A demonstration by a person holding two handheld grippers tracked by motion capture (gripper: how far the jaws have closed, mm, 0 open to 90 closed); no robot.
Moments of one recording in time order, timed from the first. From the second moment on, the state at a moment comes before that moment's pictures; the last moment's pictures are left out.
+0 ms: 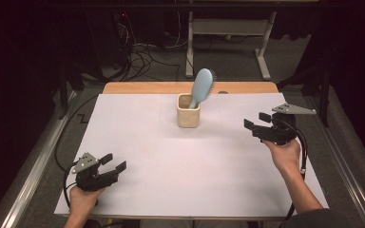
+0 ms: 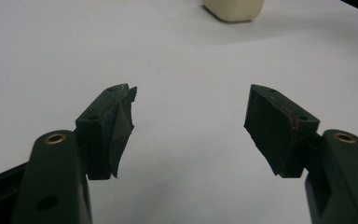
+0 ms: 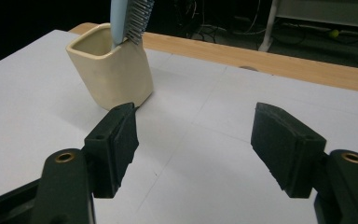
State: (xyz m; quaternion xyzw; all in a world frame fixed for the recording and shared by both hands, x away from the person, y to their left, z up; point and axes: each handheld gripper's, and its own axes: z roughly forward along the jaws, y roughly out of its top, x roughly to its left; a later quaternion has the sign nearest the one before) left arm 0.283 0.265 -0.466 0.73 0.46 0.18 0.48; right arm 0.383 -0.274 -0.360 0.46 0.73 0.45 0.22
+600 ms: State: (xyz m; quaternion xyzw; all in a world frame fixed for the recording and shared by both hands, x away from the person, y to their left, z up) left arm 0.283 0.265 -0.466 0.73 0.46 0.18 0.48; right arm 0.373 -0.283 -0.360 0.46 0.73 0.46 0.23
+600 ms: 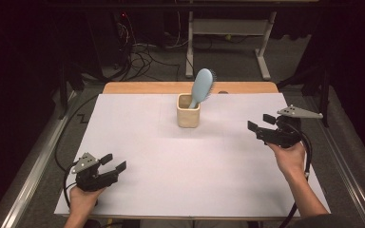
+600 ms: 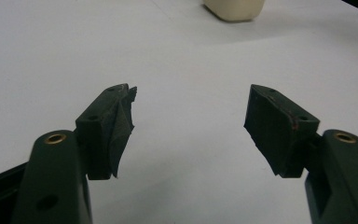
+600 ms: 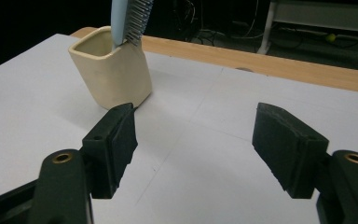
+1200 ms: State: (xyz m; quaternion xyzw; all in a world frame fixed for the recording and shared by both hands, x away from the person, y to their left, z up) left arm 0.282 0.263 -0.465 0.72 0.46 0.17 0.48; right arm 0.350 -0.298 -0.355 0.45 0.72 0.47 0.25
